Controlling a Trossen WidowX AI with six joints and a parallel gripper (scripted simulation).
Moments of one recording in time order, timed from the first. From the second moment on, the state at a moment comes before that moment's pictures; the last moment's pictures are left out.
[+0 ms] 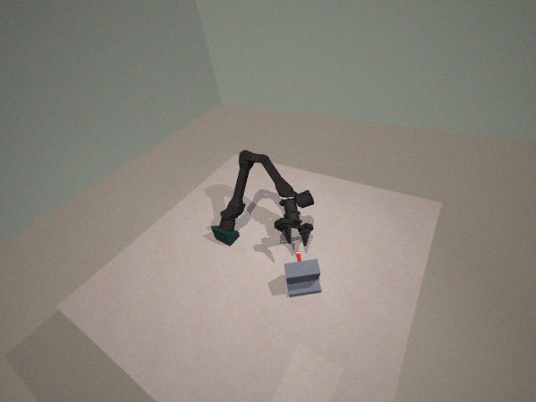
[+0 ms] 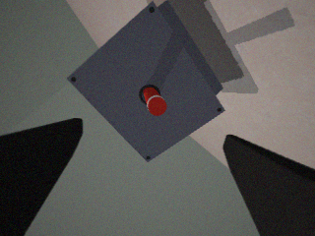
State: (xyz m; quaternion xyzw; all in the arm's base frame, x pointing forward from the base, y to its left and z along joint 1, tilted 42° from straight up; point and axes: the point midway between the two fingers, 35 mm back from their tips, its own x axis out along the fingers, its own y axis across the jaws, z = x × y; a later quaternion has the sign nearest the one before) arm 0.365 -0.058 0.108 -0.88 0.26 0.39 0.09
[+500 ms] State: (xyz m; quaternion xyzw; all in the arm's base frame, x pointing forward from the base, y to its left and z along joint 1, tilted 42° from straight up) arm 0.353 -0.049 0.123 -0.88 0.26 0.39 0.09
